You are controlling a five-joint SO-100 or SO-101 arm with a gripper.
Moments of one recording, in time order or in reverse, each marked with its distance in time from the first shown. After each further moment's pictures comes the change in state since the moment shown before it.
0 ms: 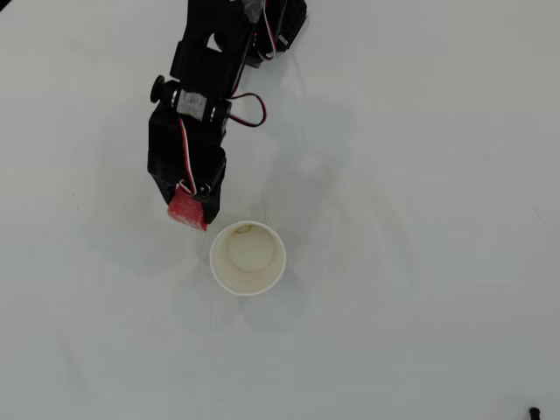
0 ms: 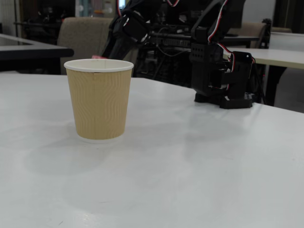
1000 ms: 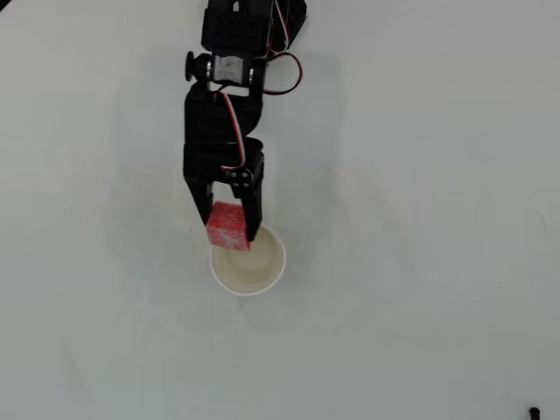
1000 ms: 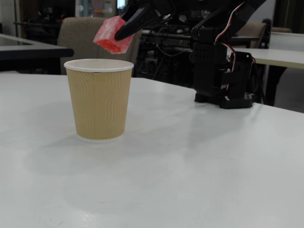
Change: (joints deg) arm -13.4 19.9 7.6 -7.0 5.8
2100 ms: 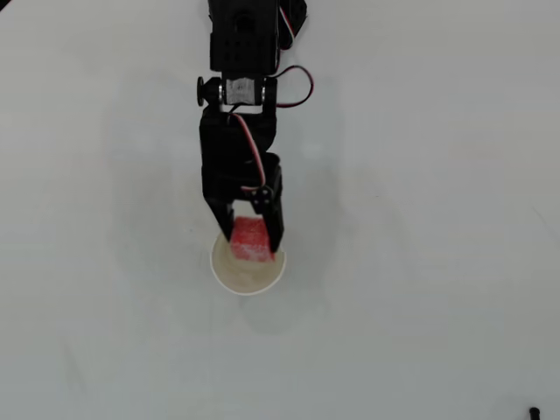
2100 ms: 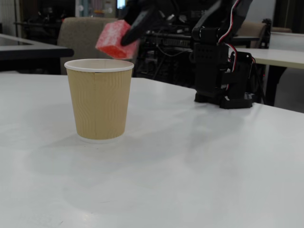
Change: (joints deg) arm -4.5 -11.9 -6.9 -1.4 0.4
